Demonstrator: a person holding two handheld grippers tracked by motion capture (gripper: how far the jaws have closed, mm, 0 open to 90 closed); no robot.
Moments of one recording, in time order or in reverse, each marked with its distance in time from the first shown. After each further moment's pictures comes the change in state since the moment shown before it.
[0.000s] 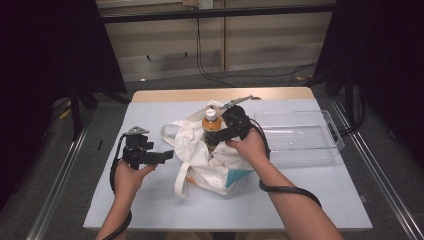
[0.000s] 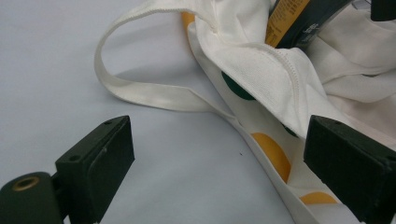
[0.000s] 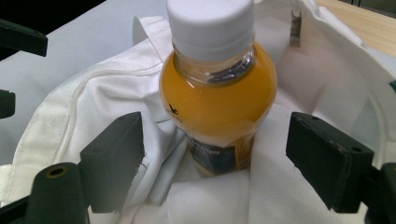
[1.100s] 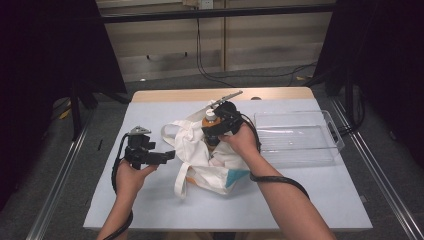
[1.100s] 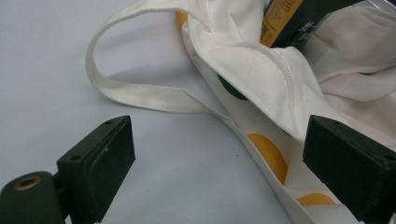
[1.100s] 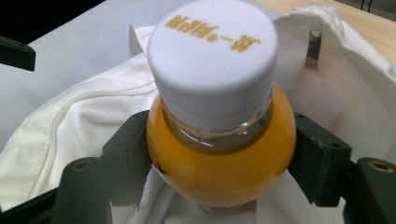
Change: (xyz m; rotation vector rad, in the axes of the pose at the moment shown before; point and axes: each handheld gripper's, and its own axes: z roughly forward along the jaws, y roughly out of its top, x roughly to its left) left arm -0.003 0.001 0.003 -0.003 -0.010 0.007; right arm -0.003 0.016 0.026 0.017 0.019 -0.013
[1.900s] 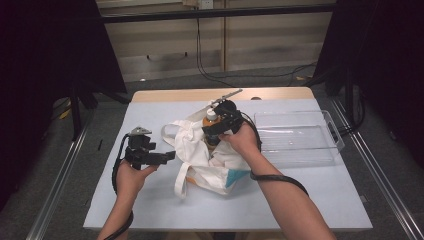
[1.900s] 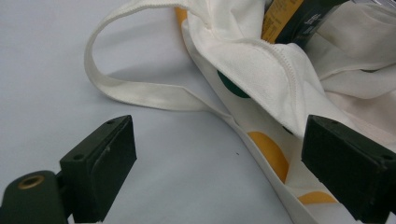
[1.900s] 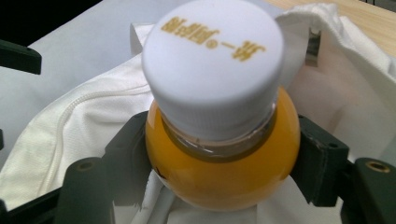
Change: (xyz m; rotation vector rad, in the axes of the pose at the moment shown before) left arm 0.000 -0.001 0.002 0.002 -0.002 -0.008; right arm -0.001 0.005 -0.004 0.030 0.007 0.019
